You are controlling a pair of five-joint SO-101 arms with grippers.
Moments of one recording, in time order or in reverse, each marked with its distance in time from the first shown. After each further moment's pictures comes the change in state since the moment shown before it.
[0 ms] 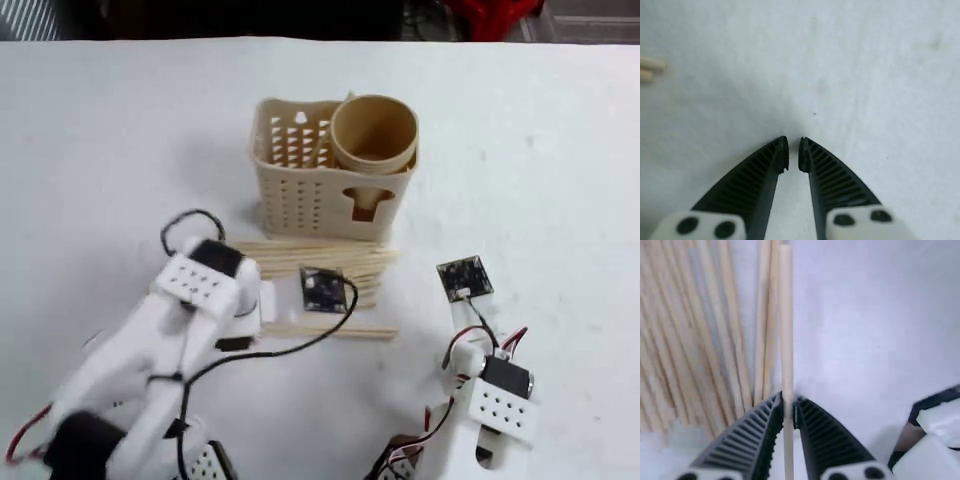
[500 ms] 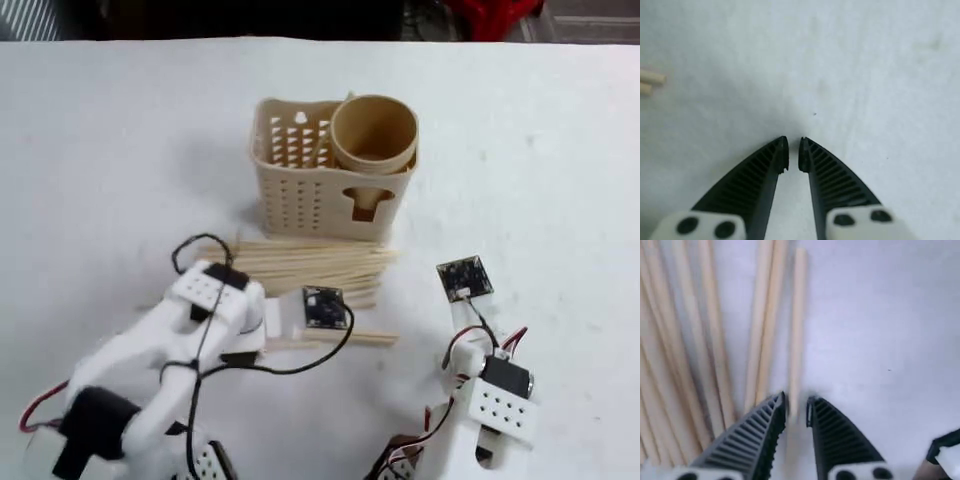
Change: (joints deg) left arm 0.5 8.9 9.8 -18.4 0.3; right arm 0.0 0.0 0.0 0.0 0.0
